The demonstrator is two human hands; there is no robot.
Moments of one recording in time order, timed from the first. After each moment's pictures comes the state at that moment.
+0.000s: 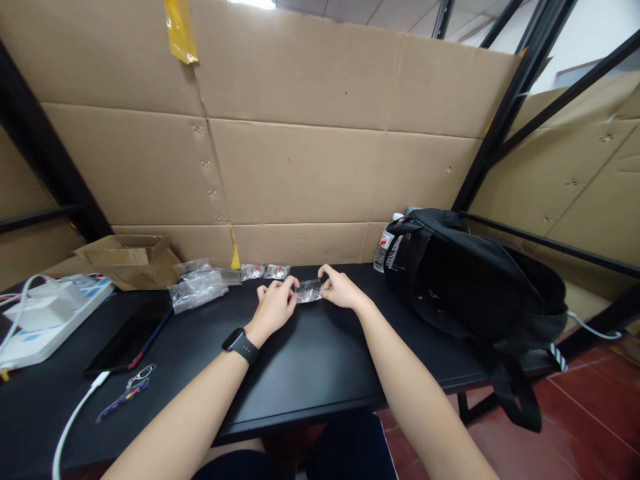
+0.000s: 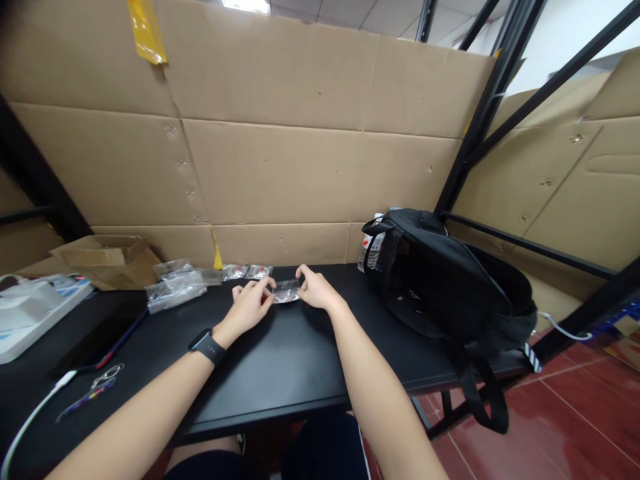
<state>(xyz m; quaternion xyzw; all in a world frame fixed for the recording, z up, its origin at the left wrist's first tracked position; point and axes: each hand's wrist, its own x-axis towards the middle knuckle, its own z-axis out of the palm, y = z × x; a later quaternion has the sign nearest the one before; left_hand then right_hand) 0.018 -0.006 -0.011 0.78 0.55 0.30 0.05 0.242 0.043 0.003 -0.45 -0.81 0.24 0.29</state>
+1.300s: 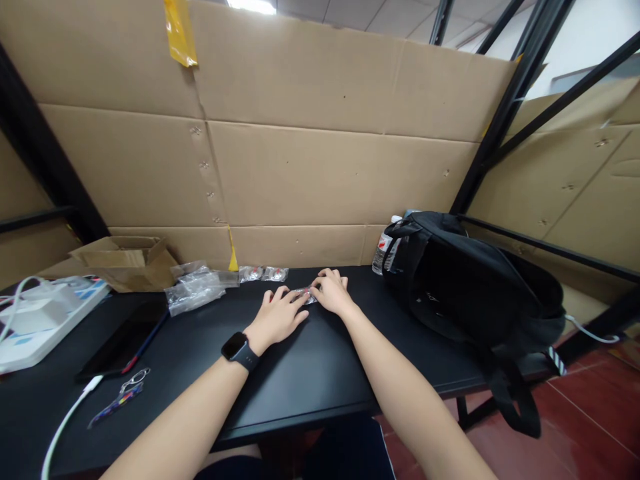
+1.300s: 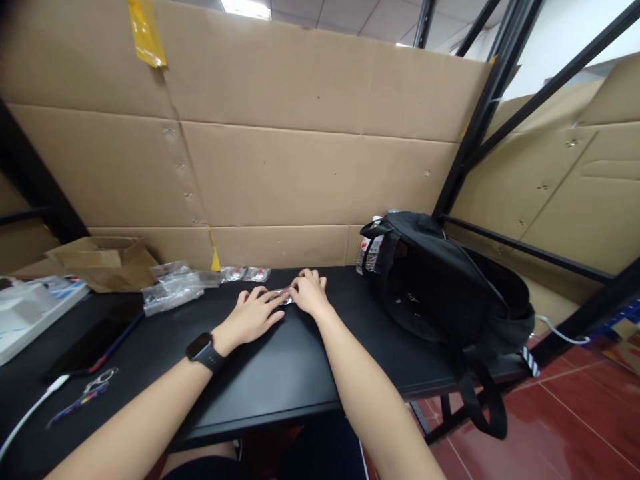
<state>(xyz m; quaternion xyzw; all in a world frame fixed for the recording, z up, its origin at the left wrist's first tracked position) 0.022 -0.014 -0.020 0.86 0.48 0.16 -0.07 0.218 0.050 -0.016 -0.54 -0.80 0.03 0.24</state>
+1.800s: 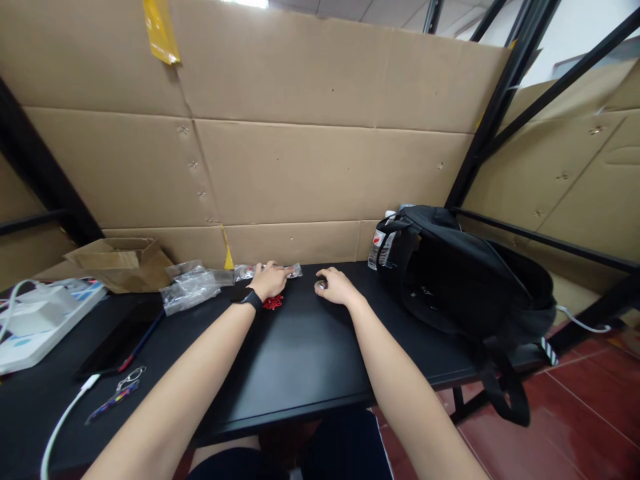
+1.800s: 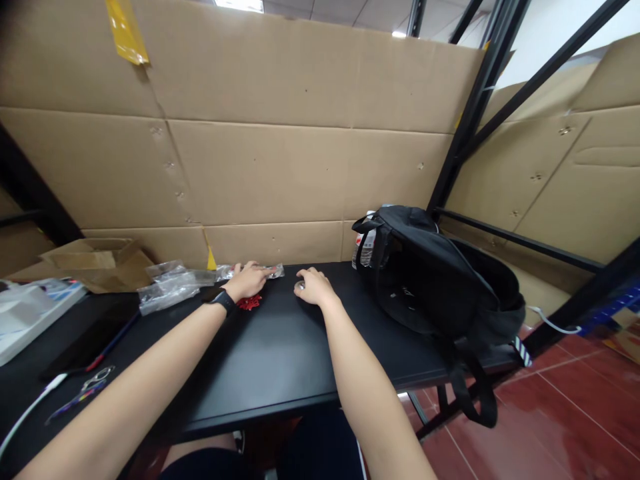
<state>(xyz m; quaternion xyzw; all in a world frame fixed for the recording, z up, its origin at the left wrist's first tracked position) 0.007 0.087 -0.007 0.83 0.56 0.07 -0.04 0.254 0.067 -0.016 -0.55 -0.80 0.10 0.21</state>
